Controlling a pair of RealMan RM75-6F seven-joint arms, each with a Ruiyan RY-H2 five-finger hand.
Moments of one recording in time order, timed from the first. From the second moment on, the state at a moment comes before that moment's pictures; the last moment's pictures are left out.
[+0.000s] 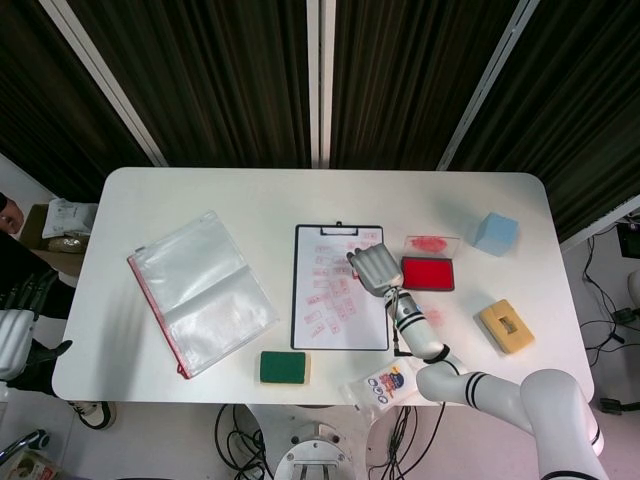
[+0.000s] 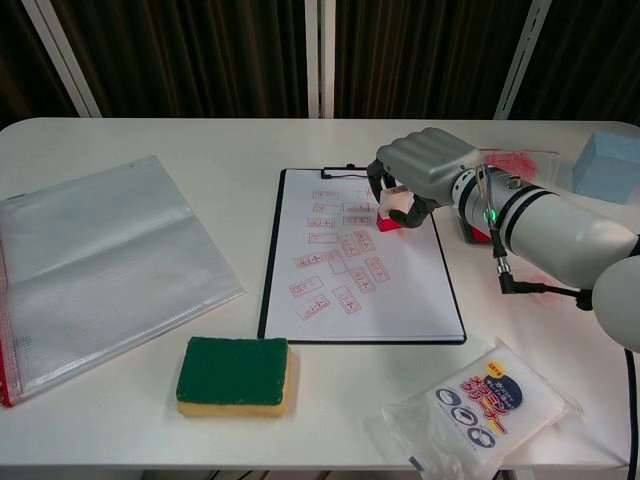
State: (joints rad) left arm -0.08 -1.10 -0.02 -1.48 1.47 1.44 -0.07; right arm 0.85 -1.90 0.19 -0.99 -1.14 0.86 -0.50
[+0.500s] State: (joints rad) left arm -0.08 -1.09 -0.03 -1.48 1.47 1.44 -0.07; right arm 0.84 -1.89 0.20 -1.00 -1.15 0.88 -0.49
